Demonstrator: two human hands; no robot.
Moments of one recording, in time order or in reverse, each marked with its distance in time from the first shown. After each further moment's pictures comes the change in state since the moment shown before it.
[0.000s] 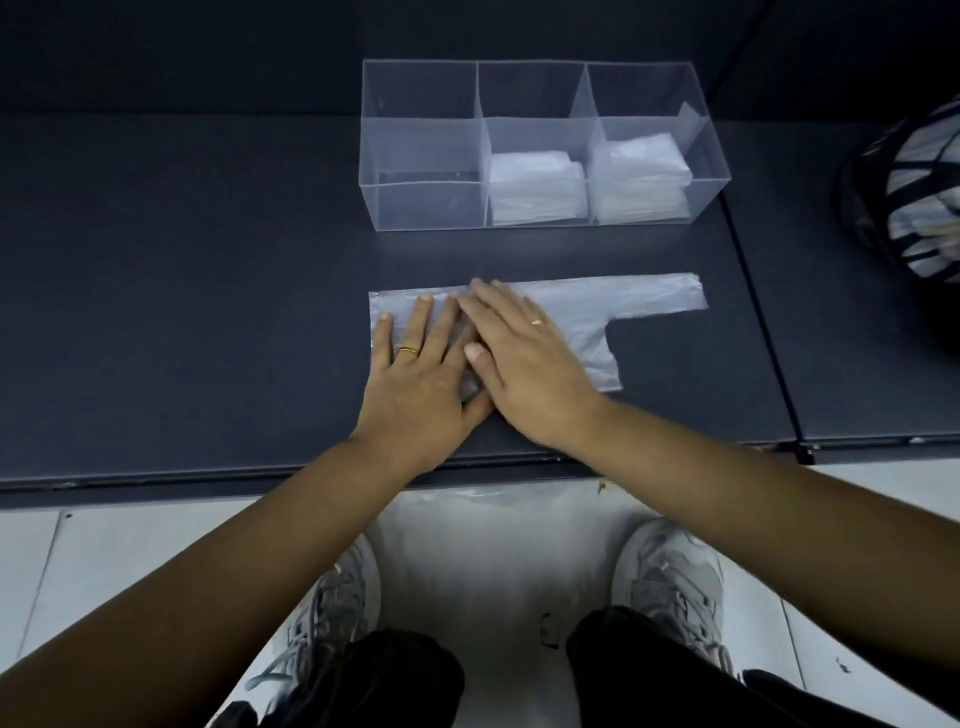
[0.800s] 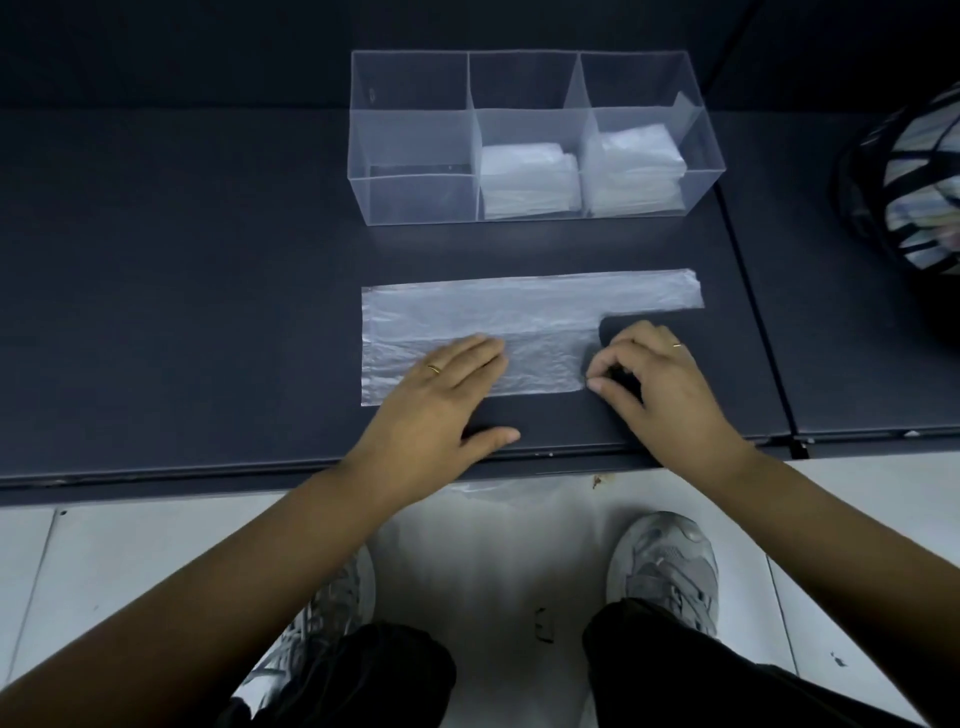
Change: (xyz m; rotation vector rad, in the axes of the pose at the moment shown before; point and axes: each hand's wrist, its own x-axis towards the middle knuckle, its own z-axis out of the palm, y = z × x) left_hand -0.022 0.013 -0.014 -0.329 0.104 0.299; right_hand -0.073 0.070 -0.035 0.109 0.152 0.127
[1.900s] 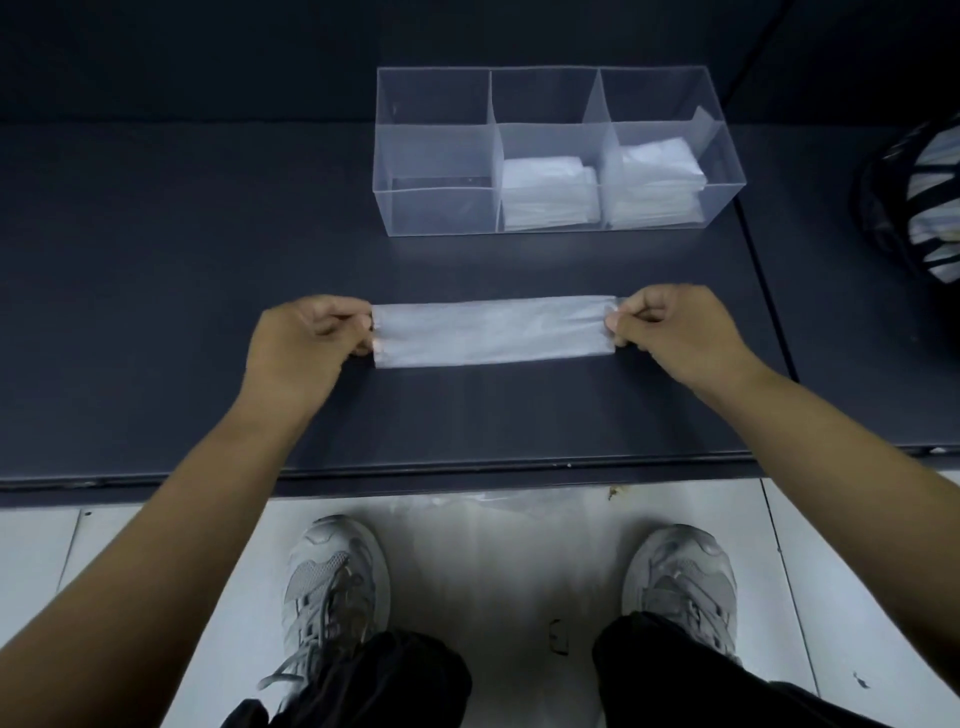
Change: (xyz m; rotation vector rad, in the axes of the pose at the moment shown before) left_hand -0.007 -0.076 -0.057 -0.661 0.420 -0.784; right_hand 0.060 0.012 -0.010 0.410 -0.024 0.417
